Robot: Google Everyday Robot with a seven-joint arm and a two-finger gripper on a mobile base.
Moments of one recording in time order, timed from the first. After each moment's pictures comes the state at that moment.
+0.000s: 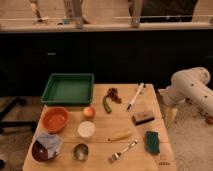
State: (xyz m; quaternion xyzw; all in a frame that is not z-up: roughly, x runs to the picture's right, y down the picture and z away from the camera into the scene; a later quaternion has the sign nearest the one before) arm 0.304 0.101 0.752 -0.25 -0.01 0.03 0.97
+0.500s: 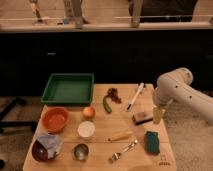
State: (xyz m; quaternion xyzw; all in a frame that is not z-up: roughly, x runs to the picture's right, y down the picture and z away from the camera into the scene) arm 0.258 0.097 0.765 -0.24 0.00 0.07 0.97
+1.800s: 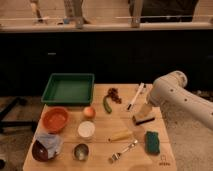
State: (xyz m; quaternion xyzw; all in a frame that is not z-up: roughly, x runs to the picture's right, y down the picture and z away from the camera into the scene) arm 0.247 0.092 0.789 -0.20 0.05 0.37 0.90
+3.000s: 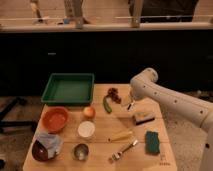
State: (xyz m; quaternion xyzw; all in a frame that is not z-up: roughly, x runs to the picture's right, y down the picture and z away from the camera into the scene) arm 0.190 0.073 0.876 -0.17 0.13 0.57 0.79
